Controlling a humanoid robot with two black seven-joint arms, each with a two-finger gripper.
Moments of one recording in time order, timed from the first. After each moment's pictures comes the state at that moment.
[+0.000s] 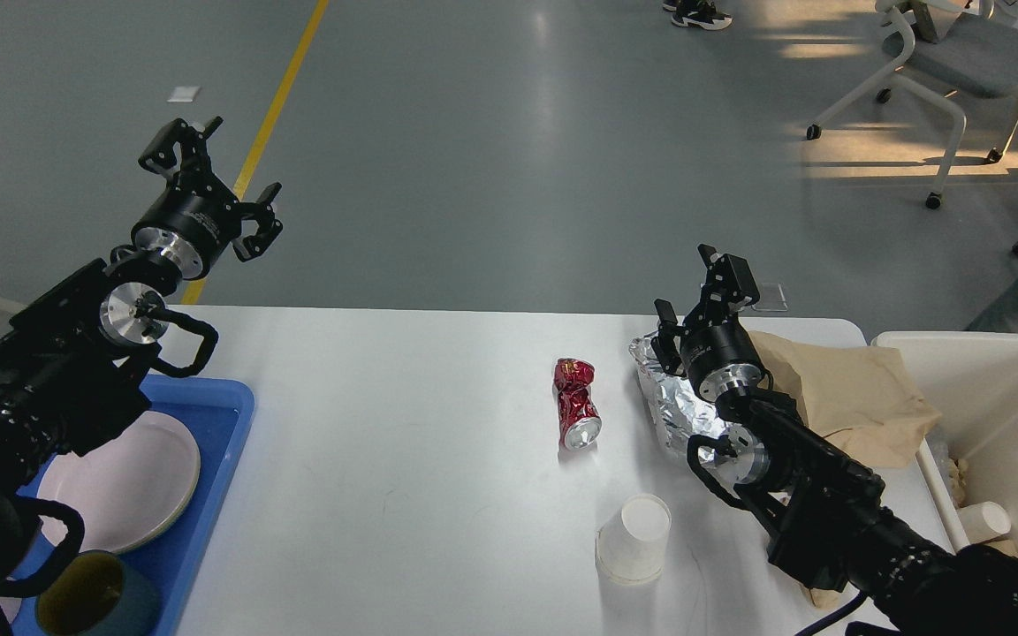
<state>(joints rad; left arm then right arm) -1.01 0.22 -0.41 -0.21 -0.37 -0.45 -0.19 0.64 0.01 0.81 0.51 -0.37 0.03 0.50</state>
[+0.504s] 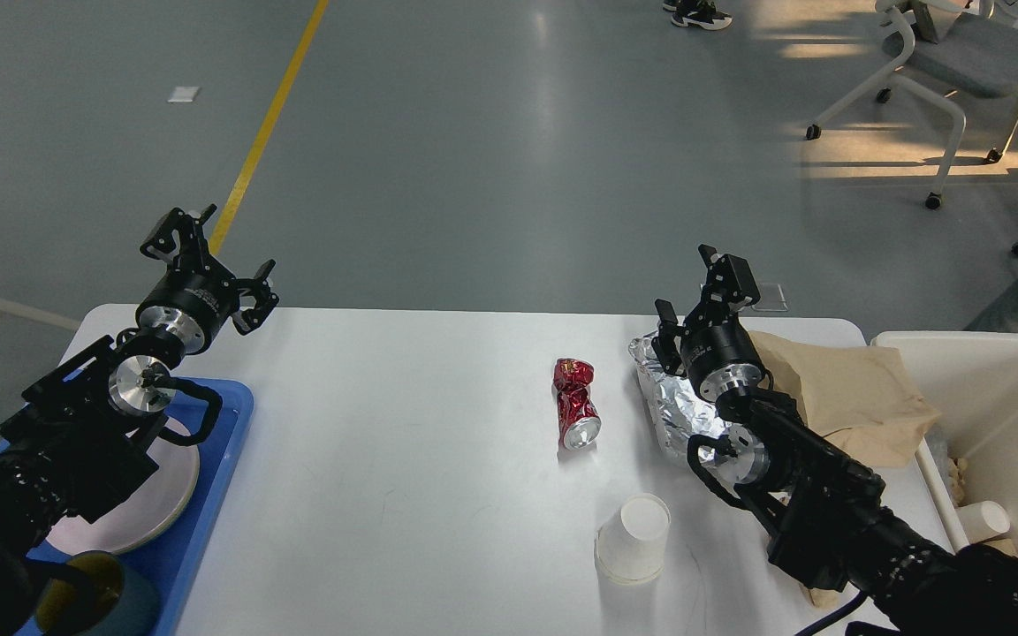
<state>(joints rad) -0.85 0.21 -0.50 -0.21 -0.37 -0.43 -0.21 0.64 0.01 0.81 0.51 -0.37 0.03 0.50</state>
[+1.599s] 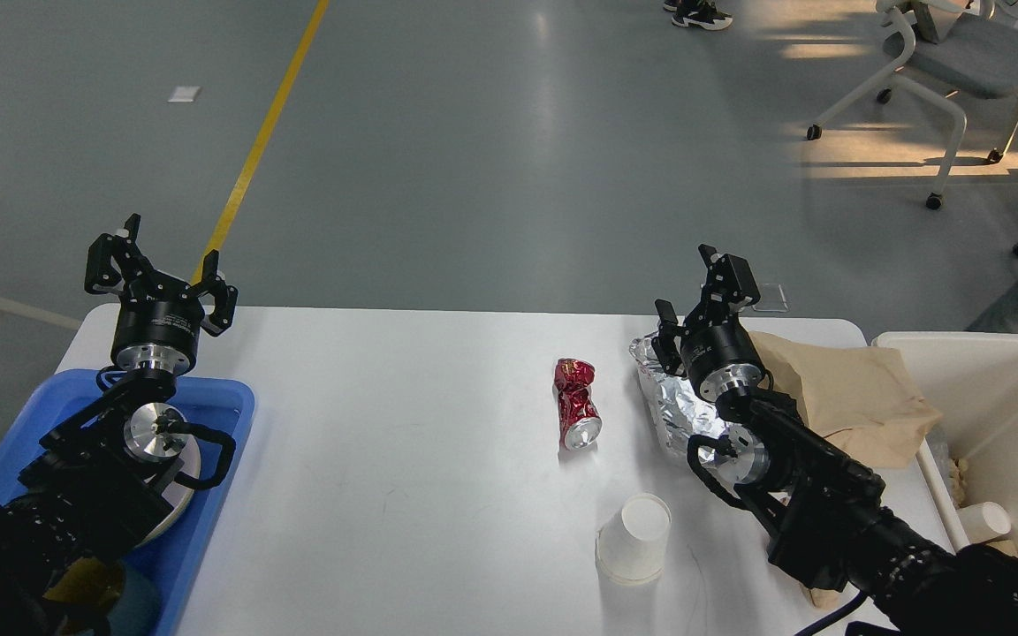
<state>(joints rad) -0.78 0.17 -0.54 -0.21 -0.37 -0.45 -0.61 0.64 0.01 0.81 0.51 -0.37 0.03 0.50</state>
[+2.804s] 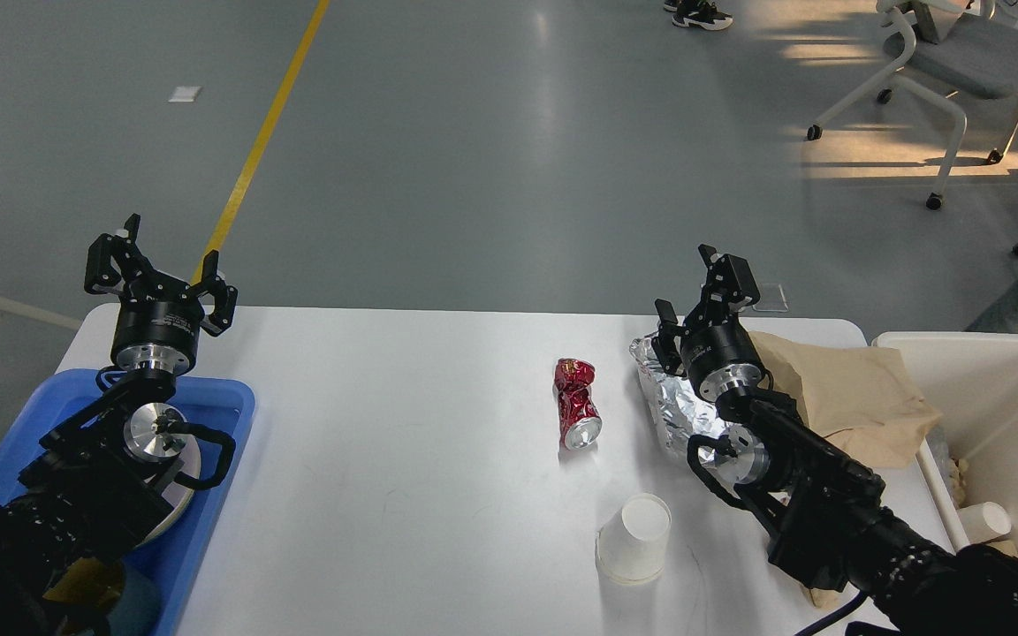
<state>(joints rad) -0.78 0.17 -0.54 -0.21 -0.37 -0.45 -0.61 0.64 0.01 0.81 0.51 -0.37 0.03 0.50</state>
